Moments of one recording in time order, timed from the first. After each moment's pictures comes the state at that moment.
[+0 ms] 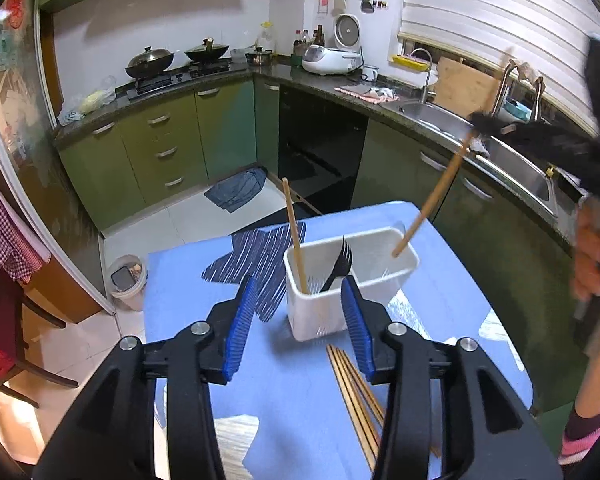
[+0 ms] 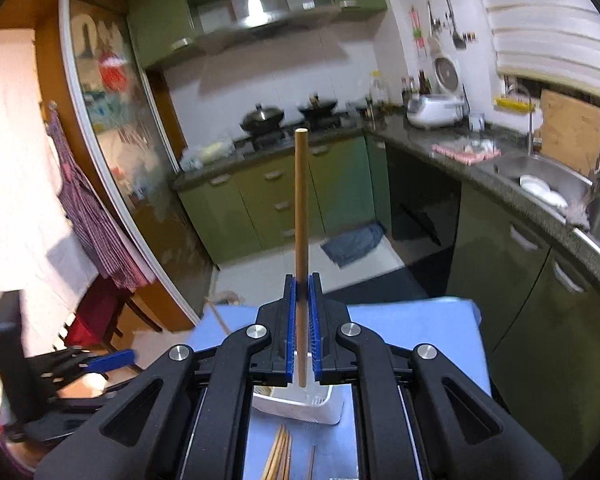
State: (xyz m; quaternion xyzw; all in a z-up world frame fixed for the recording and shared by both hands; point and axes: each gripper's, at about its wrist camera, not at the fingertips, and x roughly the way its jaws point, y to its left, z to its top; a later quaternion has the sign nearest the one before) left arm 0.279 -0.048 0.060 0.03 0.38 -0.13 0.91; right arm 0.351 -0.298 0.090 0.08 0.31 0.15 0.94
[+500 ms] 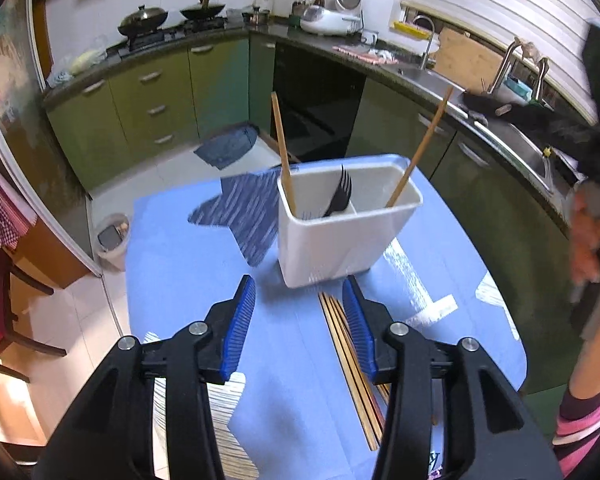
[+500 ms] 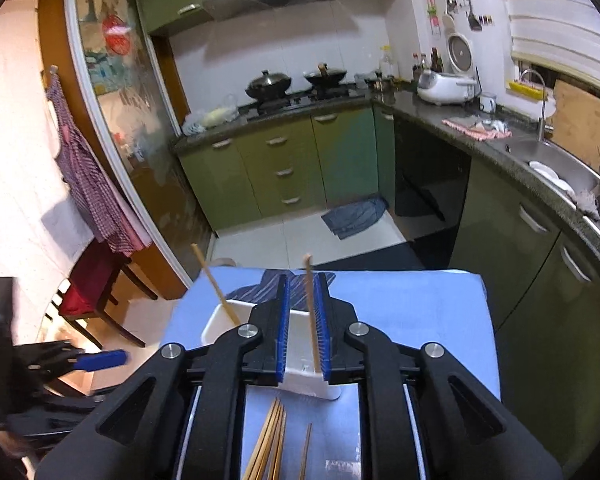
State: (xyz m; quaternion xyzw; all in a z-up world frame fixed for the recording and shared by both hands) left arm 0.268 -0.041 0.014 0.02 0.45 -0.14 0.88; right arm 0.320 -0.291 0.062 0.06 0.32 0.17 0.93
